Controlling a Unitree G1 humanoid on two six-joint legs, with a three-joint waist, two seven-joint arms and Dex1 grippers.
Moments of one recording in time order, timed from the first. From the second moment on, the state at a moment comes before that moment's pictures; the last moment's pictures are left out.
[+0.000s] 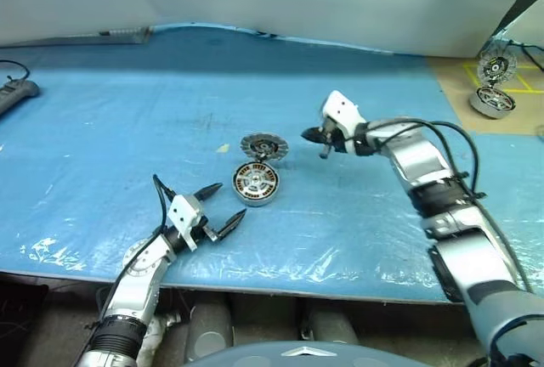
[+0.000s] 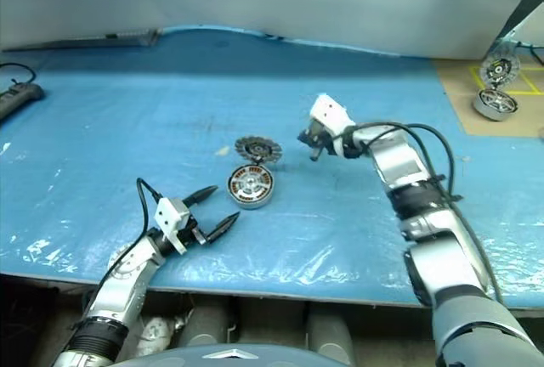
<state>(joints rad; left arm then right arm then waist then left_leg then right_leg) -0.02 0.30 -0.05 0.23 -0.25 -0.35 -0.80 -0.86 -0.44 0.24 0.48 0.06 0.36 0.90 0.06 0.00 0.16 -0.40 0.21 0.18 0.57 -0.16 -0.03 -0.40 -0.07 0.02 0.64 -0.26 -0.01</state>
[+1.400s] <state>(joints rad) -0.01 0.29 -0.05 0.19 -0.24 -0.31 -0.78 -0.54 -0.12 0.12 0.16 0.24 0.60 0.78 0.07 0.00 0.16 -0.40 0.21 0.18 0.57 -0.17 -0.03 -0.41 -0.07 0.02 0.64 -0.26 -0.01</state>
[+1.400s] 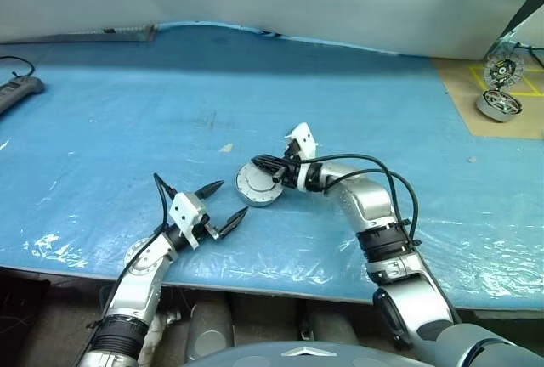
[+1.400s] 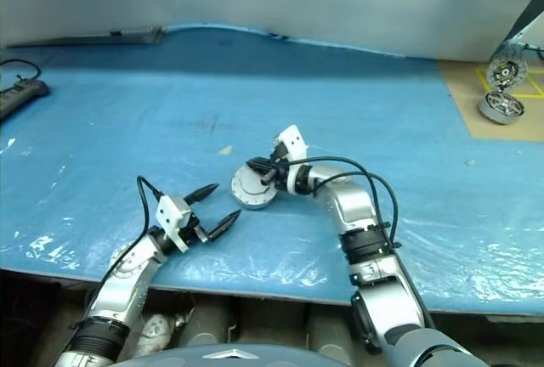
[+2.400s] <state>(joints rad) -0.01 0.31 -0.07 0.02 -0.24 -0.17 -0.72 -0.54 -0.35 0.33 -0.08 0.18 0.59 0.83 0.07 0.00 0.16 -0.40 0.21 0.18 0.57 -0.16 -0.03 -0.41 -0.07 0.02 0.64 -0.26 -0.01</state>
